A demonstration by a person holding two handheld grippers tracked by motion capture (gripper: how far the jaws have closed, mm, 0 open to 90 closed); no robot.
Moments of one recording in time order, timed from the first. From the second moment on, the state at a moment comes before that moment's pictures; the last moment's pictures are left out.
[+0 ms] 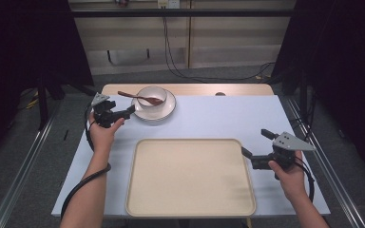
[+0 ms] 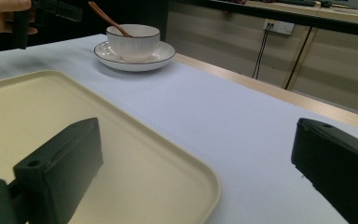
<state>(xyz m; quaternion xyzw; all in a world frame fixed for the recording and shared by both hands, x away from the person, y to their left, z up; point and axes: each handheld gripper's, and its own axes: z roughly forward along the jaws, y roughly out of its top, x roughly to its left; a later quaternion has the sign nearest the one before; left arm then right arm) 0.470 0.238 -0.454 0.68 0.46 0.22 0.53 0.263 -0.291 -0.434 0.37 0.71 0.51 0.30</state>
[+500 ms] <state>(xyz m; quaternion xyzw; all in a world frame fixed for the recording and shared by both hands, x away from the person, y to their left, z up) 0.493 0.227 -0.459 0.67 0.47 0.22 0.53 0.262 -0.289 -0.434 0.37 0.71 0.52 0.30</state>
